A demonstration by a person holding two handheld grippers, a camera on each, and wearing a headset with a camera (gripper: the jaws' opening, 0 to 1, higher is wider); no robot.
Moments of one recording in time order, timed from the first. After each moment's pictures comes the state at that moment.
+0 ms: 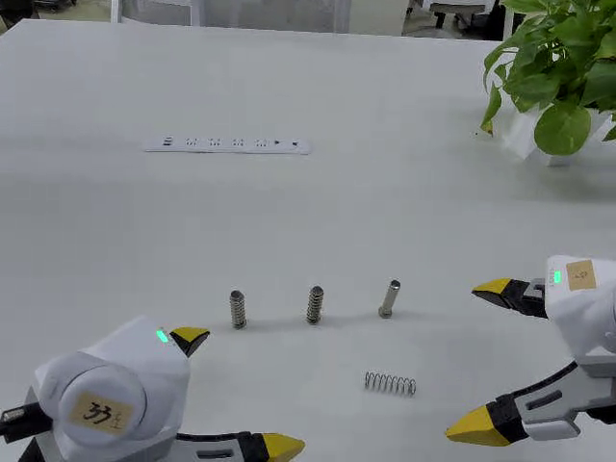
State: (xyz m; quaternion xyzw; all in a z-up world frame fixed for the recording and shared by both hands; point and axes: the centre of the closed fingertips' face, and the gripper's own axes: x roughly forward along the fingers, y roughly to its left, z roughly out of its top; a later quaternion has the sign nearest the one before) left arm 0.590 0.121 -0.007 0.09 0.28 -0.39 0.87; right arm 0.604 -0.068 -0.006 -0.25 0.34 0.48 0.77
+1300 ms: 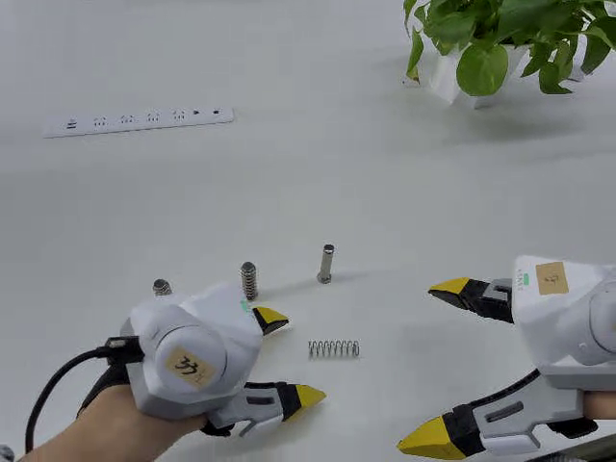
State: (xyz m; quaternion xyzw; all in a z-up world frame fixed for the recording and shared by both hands) left arm 0.598 0.006 -0.038 0.21 0.25 -0.57 0.76; right arm 0.559 -0.064 -0.012 -0.18 0.34 0.47 0.80
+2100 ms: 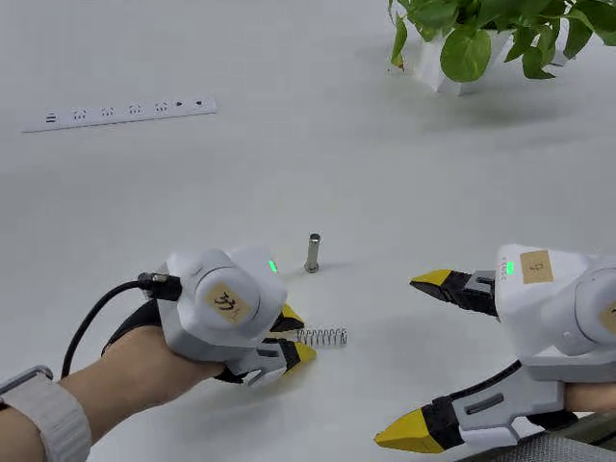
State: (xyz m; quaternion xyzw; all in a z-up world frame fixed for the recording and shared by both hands) left arm 0.606 -0.005 -0.049 0.24 0.30 -0.59 0.71; right arm 0.557 -0.051 -0.005 -0.15 0.33 0.46 0.81
